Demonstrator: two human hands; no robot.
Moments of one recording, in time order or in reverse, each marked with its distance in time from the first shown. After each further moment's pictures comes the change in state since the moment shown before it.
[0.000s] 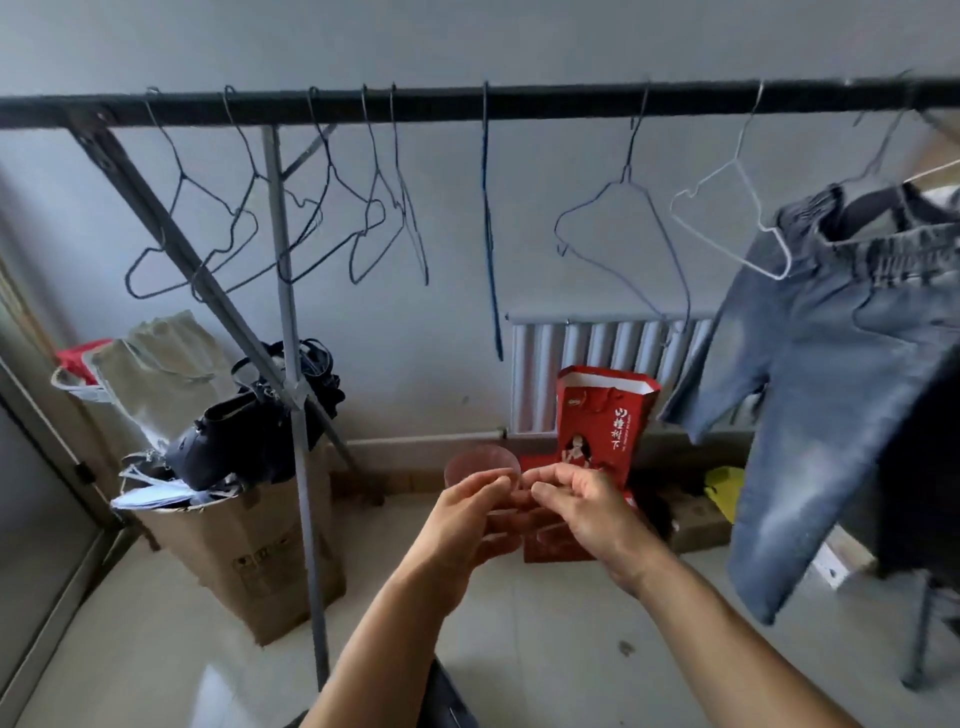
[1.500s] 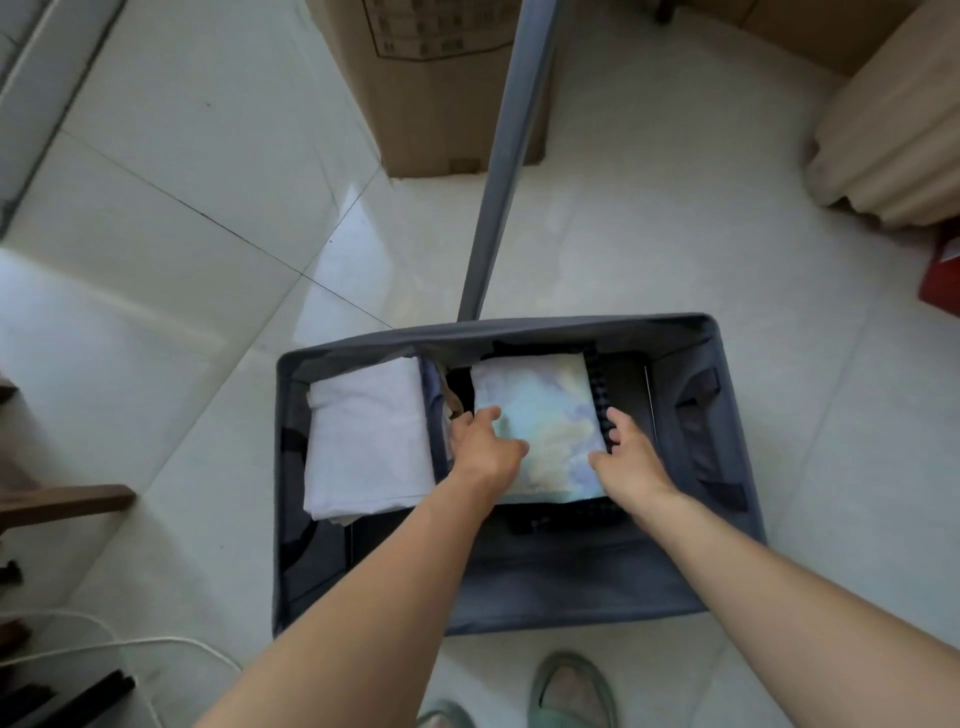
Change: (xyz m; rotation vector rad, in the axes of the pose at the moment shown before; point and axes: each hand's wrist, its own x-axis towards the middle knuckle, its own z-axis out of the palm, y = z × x) left_hand 0.228 -0.716 -0.400 0.173 0.624 -0.811; right_hand 0.271 0.738 0.384 -0.577 -0.429 0.705
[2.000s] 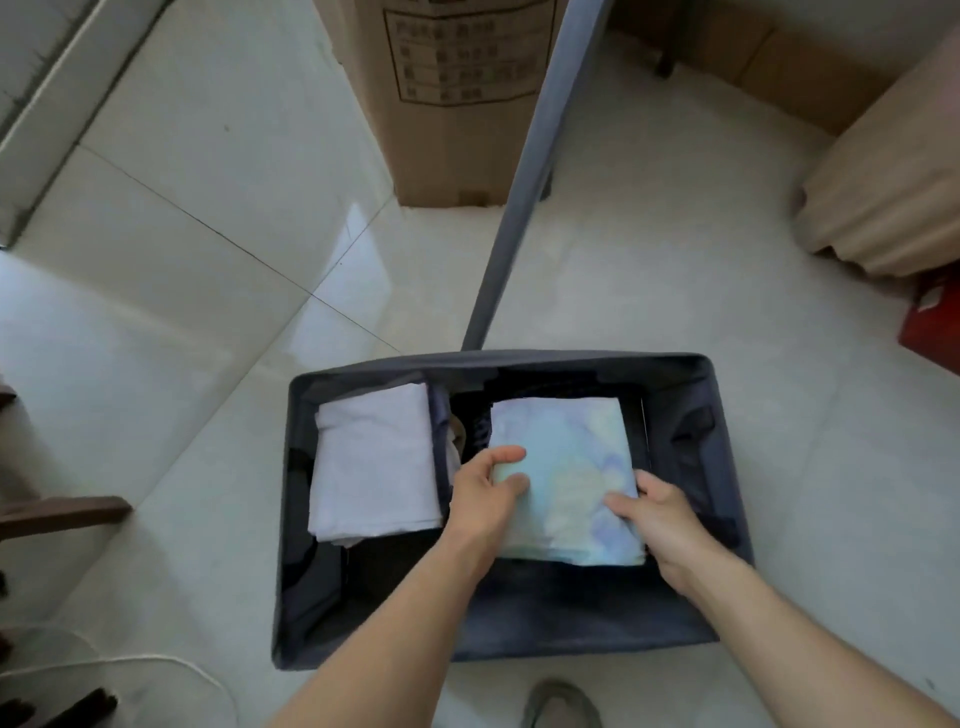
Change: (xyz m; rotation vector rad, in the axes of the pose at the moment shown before) left_hand -0.032 -0.008 -0.007 -0.380 -0.026 0.039; right_hand -0.034 0.002 -0.027 0.372 -0.040 0.070
